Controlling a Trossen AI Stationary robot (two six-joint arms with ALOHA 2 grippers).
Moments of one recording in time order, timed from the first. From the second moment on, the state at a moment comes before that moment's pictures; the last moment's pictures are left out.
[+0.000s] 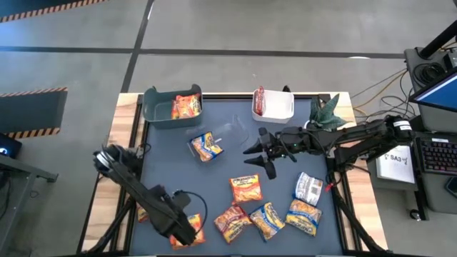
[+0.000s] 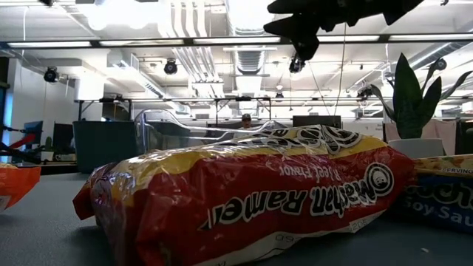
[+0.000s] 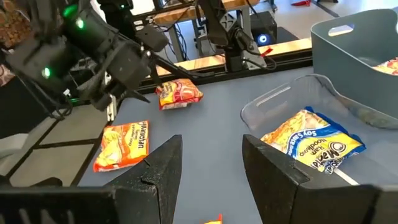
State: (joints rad) left arm -0.75 1.93 1.56 -1.53 -0.02 -1.46; right arm 0.04 1.27 0.79 0.24 -0.13 0.21
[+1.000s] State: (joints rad) left arm -0.78 2.09 1.47 -1.48 0.01 -1.69; right arm 0.04 1.27 0.79 0.24 -0.13 0.23
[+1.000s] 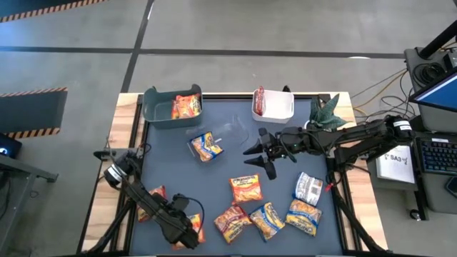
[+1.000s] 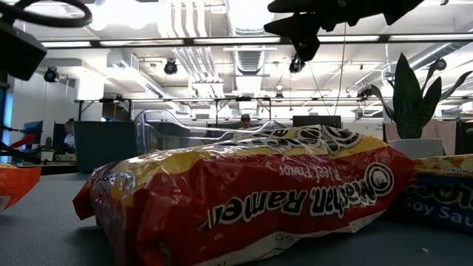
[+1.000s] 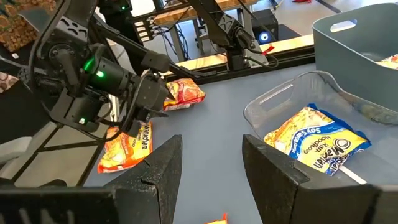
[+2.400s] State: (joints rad) left arm -0.79 1.75 1.58 -1.46 -1.06 -0.91; right arm 0.12 1.28 0.79 0.28 -0.09 0.16
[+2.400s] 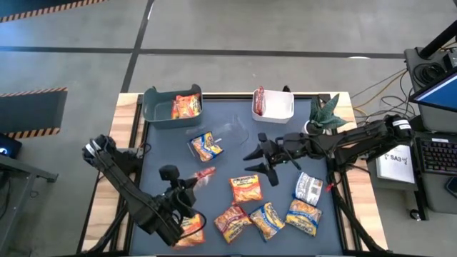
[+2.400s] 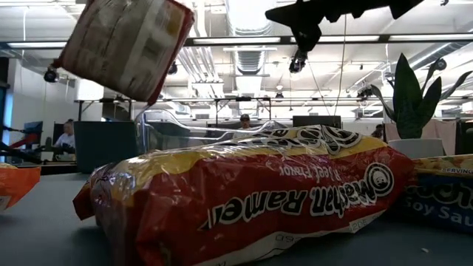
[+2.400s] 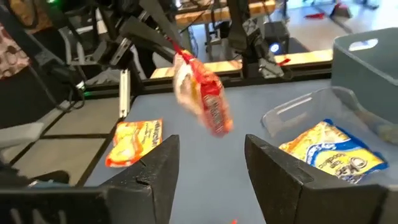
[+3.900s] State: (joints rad) left arm -0.73 1.77 1.57 -1.46 -1.12 -0.85; right arm 0.12 1.87 1.53 -0.12 -0.14 -0.25
